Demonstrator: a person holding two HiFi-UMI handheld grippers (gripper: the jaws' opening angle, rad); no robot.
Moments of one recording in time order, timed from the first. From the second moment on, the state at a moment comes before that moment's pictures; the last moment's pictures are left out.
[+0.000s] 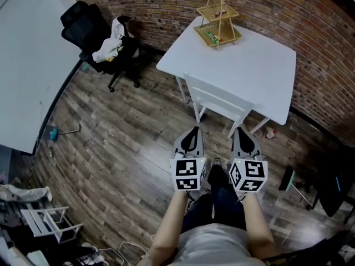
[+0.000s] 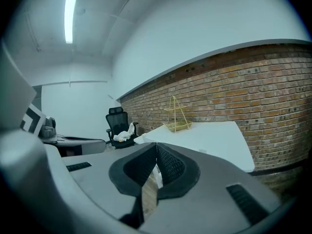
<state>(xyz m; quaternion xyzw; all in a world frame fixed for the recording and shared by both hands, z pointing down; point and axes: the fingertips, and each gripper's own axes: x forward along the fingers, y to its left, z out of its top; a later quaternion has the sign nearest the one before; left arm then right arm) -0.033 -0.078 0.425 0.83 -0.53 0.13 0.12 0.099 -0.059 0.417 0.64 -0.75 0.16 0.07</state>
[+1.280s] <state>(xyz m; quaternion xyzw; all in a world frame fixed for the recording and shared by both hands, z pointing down) 0.041 -0.289 0.472 0.87 -0.42 0.25 0.09 0.132 -0.247 0.473 0.50 -0.81 0.10 0.30</state>
